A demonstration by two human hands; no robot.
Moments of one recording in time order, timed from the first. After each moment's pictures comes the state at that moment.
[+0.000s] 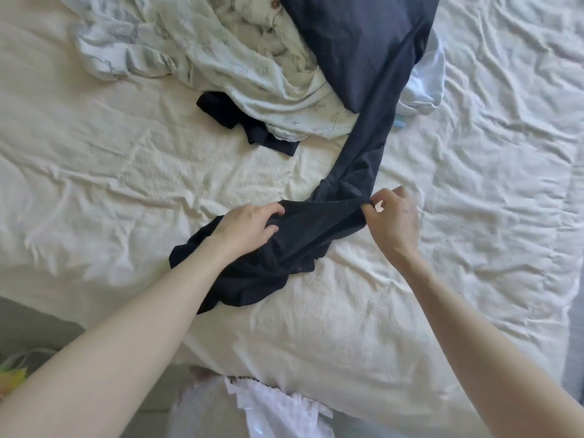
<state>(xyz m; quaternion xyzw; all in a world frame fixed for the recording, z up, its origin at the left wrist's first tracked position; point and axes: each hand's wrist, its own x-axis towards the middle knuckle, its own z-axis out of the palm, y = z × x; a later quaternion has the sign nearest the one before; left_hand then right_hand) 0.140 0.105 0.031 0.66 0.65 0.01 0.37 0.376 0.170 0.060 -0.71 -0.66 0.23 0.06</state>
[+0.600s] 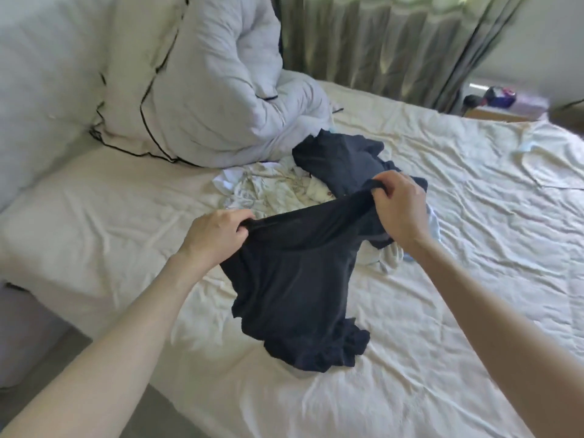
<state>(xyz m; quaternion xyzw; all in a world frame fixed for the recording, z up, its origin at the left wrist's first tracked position) 0.004 0.088 0.319 0.62 0.77 0.12 0.06 0.258 0.224 0.328 -0.53 -0.75 0.22 0.32</state>
